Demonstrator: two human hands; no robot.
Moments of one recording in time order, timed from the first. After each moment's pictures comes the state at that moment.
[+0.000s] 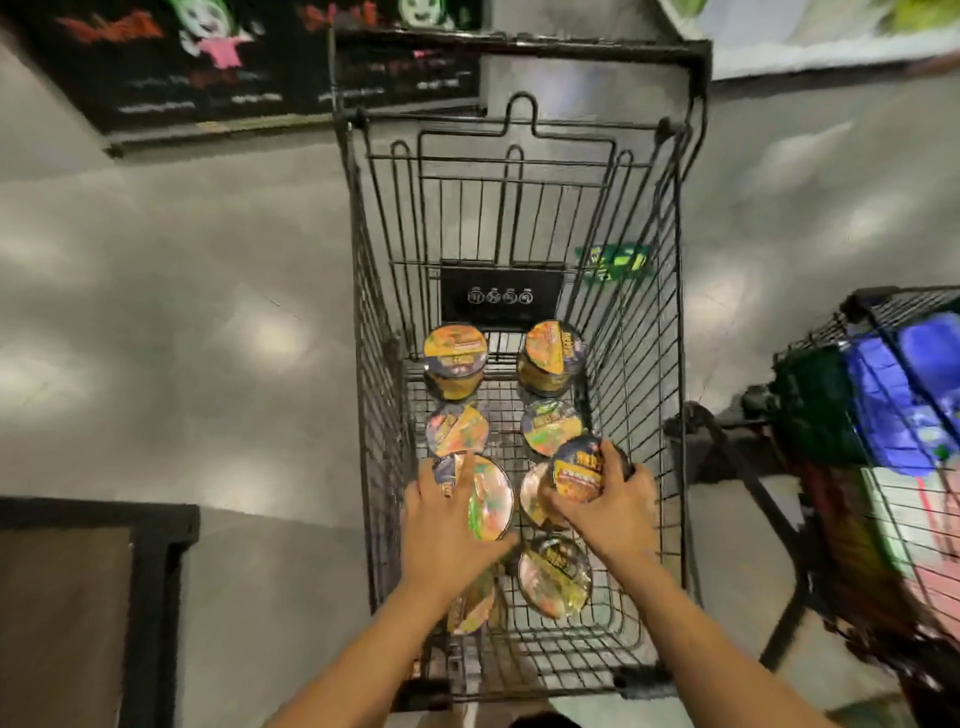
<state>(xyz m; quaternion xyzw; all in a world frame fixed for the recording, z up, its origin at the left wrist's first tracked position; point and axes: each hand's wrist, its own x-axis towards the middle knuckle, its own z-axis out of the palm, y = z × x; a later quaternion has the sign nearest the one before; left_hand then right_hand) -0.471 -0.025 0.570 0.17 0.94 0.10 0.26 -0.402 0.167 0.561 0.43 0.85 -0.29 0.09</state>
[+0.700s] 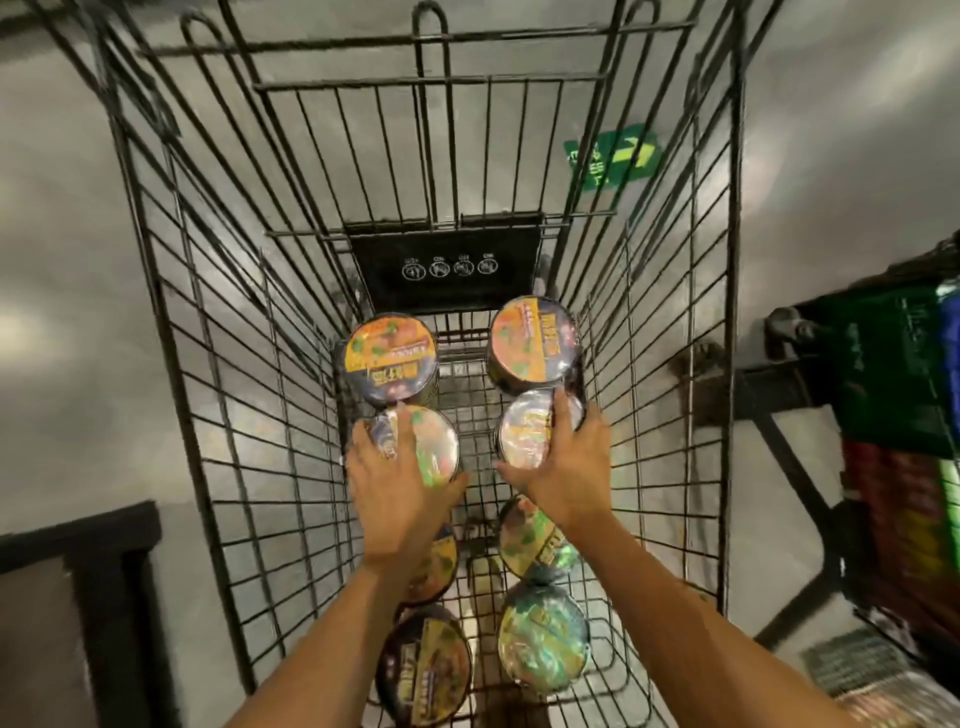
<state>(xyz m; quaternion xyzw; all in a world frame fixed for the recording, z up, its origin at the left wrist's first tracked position) -0.579 0.055 0.436 0.06 0.97 0.10 0.23 -0.505 0.229 0.431 0.35 0.90 -0.23 0.11</state>
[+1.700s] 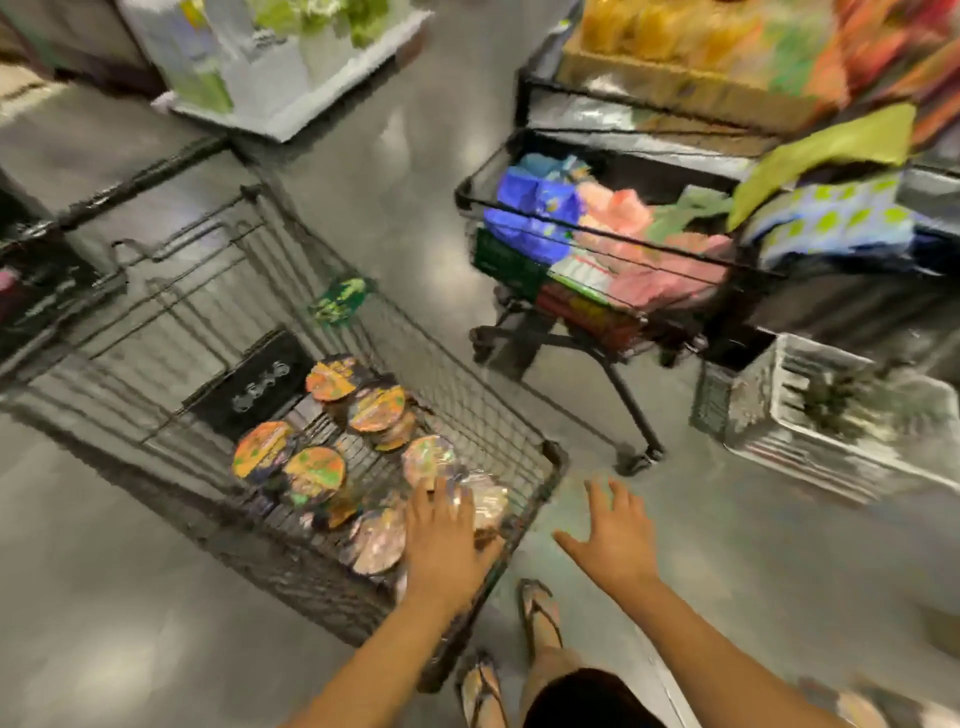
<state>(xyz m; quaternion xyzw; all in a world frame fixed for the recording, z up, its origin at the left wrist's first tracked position) -0.386 -0.037 0.598 0.64 0.74 -0.08 0.21 -0.176 0.012 0.585 0.68 0.70 -0.21 0.07</state>
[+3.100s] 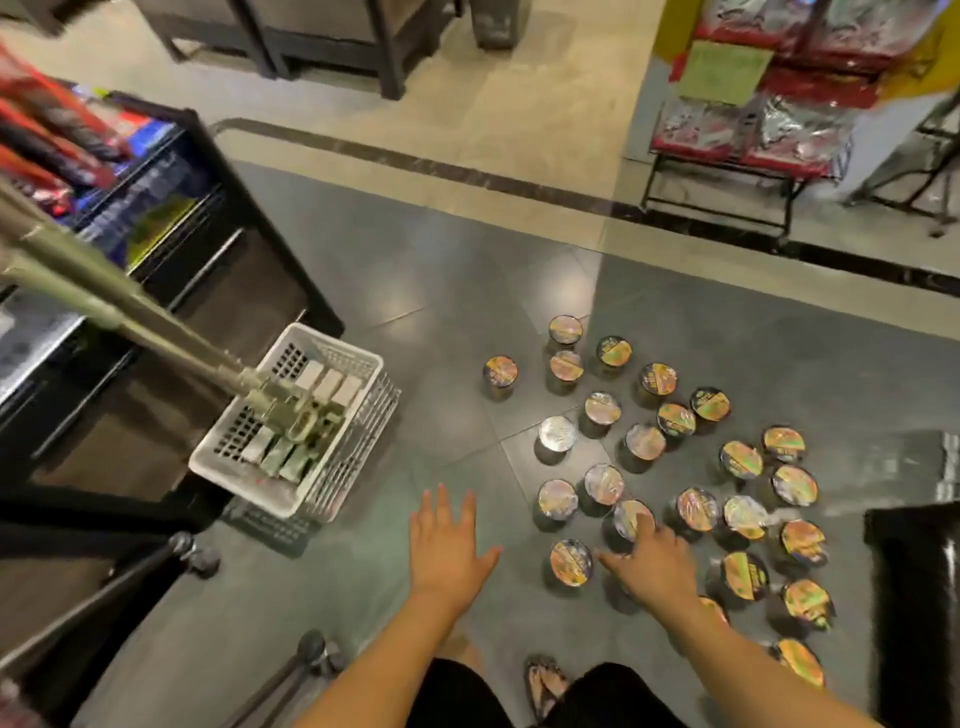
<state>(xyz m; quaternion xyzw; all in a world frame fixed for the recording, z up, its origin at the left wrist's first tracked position) 0.360 0.086 0.561 0.96 0.10 -0.26 0.09 0.399 -0.168 0.526 0.93 -0.11 -0.32 -0.11</state>
